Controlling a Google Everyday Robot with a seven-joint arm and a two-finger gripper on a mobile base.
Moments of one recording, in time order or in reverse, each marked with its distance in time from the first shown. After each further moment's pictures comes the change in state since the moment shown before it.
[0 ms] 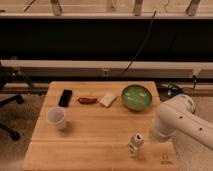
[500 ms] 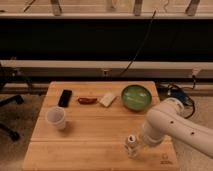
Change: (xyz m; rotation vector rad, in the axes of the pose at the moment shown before) arm -0.059 0.006 -0.001 -0.005 -0.050 -0.129
